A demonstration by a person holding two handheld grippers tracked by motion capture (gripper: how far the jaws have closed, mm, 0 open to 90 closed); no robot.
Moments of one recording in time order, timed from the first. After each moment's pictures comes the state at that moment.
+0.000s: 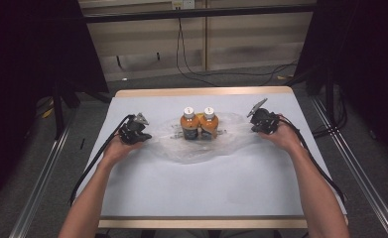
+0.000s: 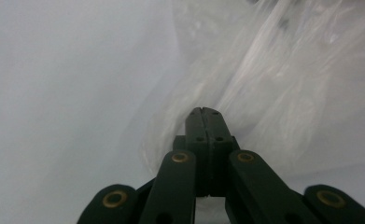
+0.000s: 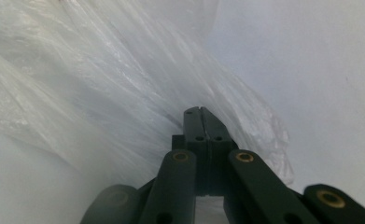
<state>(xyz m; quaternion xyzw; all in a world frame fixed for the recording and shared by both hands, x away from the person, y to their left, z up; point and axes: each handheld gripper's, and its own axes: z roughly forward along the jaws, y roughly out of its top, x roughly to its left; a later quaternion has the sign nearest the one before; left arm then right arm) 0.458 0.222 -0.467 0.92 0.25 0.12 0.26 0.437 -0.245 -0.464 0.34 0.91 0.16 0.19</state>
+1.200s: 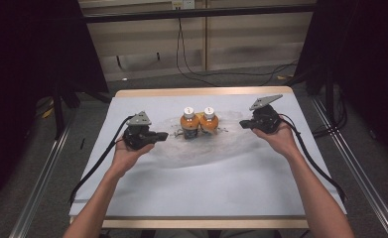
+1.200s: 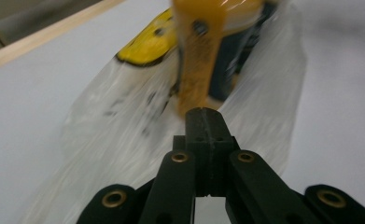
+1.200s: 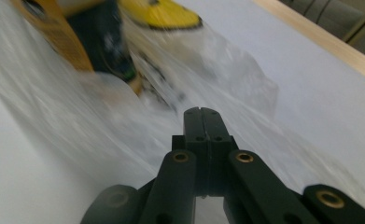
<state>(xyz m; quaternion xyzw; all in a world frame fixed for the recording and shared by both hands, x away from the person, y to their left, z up) 0.393 0.175 -0.411 0.86 0.22 0.08 0.46 0.401 -0.227 -0.414 0.33 0.85 0.38 0.17</state>
